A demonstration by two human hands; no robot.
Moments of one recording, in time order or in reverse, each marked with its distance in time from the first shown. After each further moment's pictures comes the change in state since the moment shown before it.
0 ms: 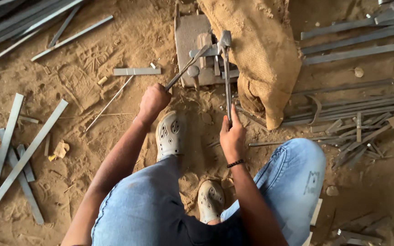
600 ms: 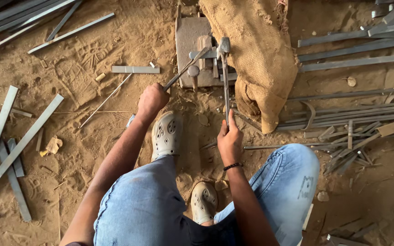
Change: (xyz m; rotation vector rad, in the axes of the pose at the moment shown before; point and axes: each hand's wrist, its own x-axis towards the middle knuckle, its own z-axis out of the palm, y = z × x) left_hand -0.007 0.009 -0.007 0.018 -0.006 0.017; right_hand -0.004 -0.007 -0.011 -0.076 -0.048 0.036
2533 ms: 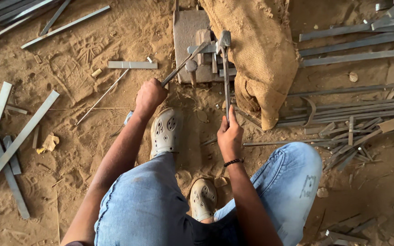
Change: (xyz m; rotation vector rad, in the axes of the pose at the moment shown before) left_hand 0.002 0.003 0.000 -0.026 0.000 -0.069; right_hand 0.005 0.013 0.006 0.007 0.053 -0.080
